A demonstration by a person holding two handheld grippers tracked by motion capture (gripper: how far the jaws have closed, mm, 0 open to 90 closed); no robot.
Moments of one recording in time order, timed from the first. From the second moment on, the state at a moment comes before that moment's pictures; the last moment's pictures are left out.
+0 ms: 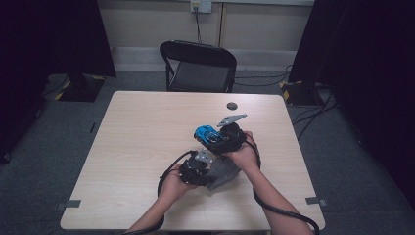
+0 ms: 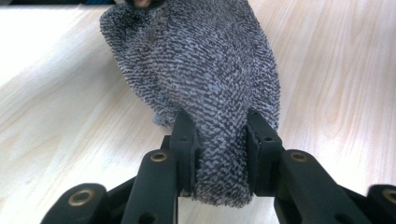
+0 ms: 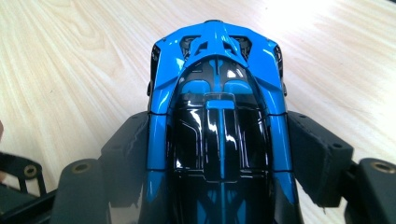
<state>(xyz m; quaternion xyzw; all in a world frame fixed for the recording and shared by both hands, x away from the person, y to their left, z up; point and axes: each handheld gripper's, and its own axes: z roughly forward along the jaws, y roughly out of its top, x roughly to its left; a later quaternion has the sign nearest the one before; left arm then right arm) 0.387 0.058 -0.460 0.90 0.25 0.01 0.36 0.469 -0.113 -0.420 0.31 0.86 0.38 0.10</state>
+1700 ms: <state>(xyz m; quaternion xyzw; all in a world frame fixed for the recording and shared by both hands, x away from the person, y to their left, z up) 0.427 0.125 -0.437 0.86 0.36 0.10 0.35 0.443 -0.117 -0.435 0.28 0.88 0.38 0.09</state>
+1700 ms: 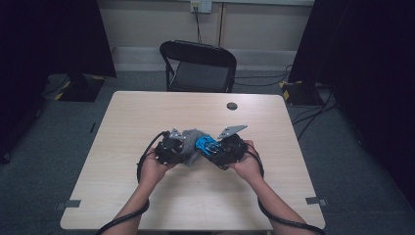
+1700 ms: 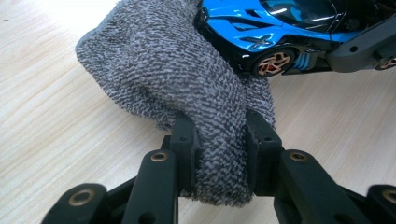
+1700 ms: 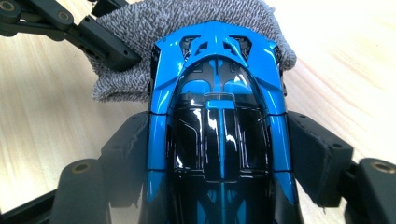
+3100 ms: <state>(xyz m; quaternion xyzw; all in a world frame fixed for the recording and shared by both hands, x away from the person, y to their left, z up) 0.379 0.049 -0.462 0.91 0.23 0.02 0.35 0.468 -0.107 -0.434 0.31 0.87 0.37 0.09</state>
